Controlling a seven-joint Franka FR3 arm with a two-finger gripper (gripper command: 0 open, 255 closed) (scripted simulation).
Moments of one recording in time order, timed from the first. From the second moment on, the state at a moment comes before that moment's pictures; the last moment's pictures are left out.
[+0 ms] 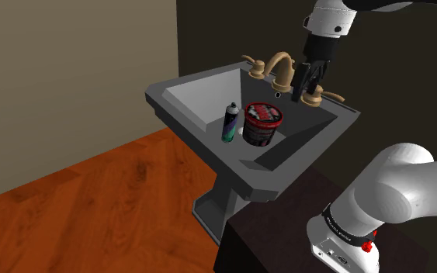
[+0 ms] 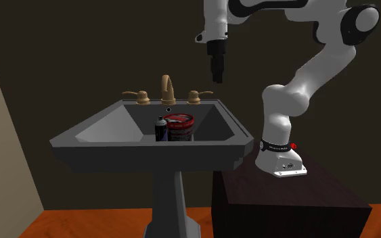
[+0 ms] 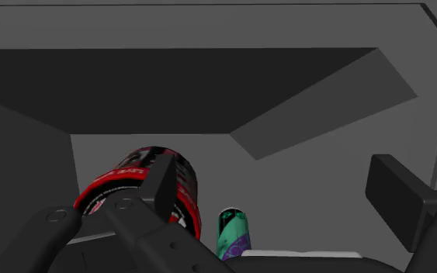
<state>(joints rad) 0.00 -0.81 -0.02 -2.43 0.02 1.54 -0.09</state>
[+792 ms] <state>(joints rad) 0.01 -0.34 0.02 -2.21 0.00 1.67 -0.05</state>
